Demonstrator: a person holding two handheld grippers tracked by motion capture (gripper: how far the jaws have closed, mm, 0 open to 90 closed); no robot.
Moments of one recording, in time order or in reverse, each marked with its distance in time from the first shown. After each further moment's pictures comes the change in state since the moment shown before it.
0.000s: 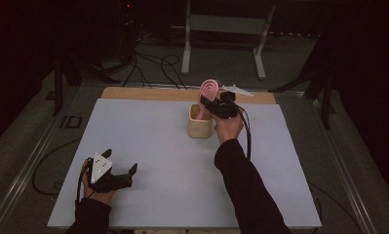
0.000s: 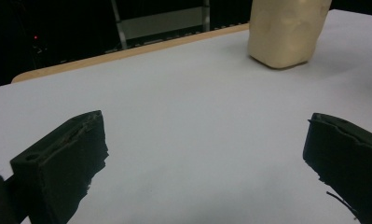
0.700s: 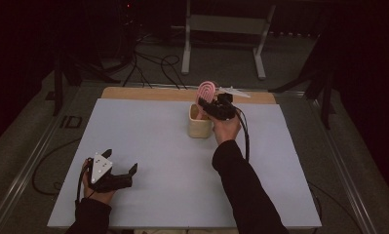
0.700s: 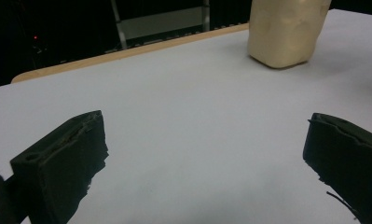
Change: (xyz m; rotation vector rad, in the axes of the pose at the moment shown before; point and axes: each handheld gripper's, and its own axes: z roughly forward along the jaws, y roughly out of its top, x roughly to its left) left arm 0.000 0.000 0.000 0.000 0.001 0.003; right arm 0.002 -0.007 0.007 0.017 -0.005 -0.001
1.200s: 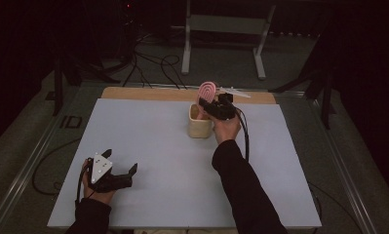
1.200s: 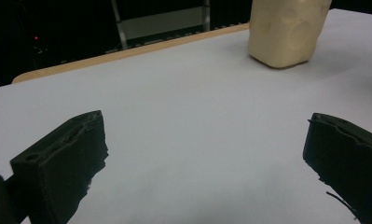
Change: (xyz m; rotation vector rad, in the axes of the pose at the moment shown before) left arm 0.000 0.000 0.000 0.000 0.001 0.000; right arm -0.005 -0.002 0.003 0.001 0.000 0.024
